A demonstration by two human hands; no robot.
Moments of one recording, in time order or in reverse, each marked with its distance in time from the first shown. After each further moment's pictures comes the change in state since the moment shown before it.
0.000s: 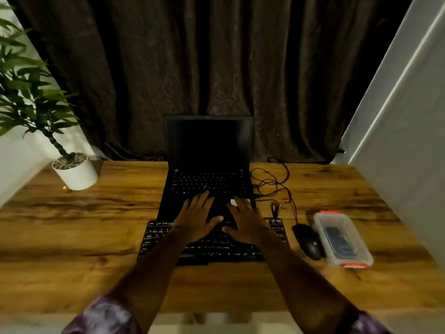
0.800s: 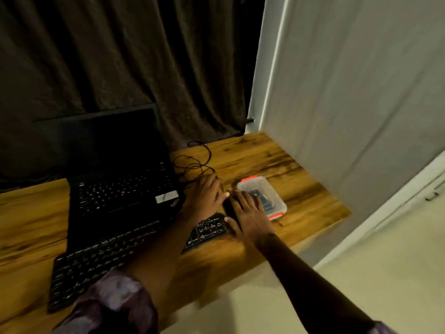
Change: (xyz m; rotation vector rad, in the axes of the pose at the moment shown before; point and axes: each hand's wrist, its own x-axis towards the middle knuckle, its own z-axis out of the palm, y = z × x) left_hand 0.091 0.193 0.025 -0.124 0.046 0.391; right_hand -0.142 0.114 0.038 -0.085 0.400 0.362
